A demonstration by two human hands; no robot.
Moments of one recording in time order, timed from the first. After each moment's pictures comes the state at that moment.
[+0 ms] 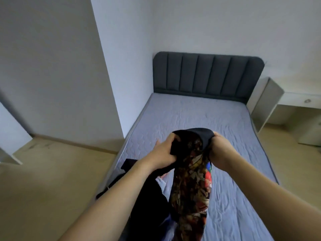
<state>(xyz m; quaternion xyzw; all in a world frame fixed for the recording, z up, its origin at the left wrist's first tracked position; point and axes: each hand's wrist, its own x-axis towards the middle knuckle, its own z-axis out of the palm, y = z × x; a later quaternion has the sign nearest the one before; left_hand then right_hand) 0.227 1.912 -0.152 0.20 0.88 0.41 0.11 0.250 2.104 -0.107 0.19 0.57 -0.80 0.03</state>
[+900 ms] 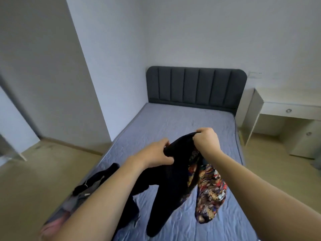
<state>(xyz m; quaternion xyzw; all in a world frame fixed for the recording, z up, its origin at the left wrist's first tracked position) 0.347 2.194 -0.095 0.14 0.95 0.27 0.10 0.340 2.396 -0.069 0.09 0.88 -0.45 -0.09</state>
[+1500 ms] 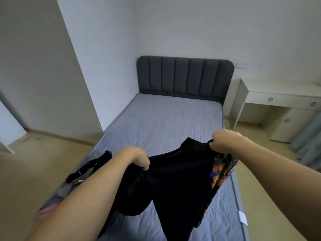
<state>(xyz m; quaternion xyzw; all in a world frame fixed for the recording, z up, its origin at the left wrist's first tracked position) 0.399 2.191 -0.113 0.02 0.93 0.05 0.36 0.395 2.496 -0.080 -0.01 0.99 0.07 0.09</state>
